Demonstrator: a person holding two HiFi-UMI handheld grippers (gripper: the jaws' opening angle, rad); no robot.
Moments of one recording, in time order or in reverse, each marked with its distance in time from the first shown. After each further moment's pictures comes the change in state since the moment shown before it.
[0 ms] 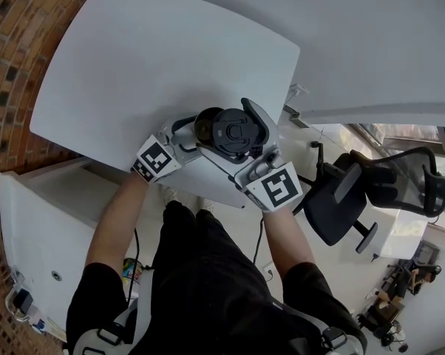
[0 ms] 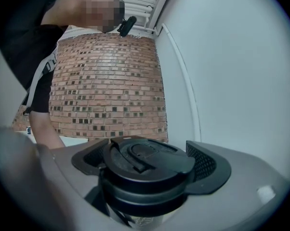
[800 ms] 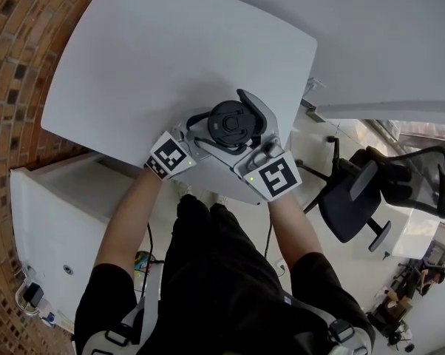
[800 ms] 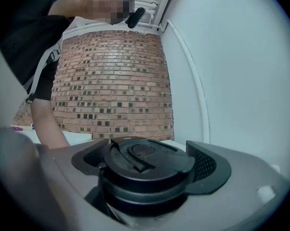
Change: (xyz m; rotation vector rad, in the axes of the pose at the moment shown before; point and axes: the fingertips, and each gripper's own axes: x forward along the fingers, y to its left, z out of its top) left arm 0.000 -0.002 0.001 -0.002 -0.001 -0.005; right arm 0.030 0.017 -0.029 -0.027 0.042 0.061
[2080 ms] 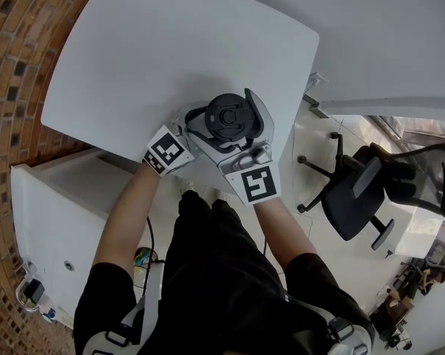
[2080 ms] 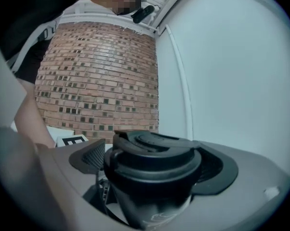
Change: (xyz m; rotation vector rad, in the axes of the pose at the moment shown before) left arm -0.001 0.001 0.000 0.003 0.001 0.000; right arm -0.001 -0.002 -0.008 -0.037 -0.026 -0.230
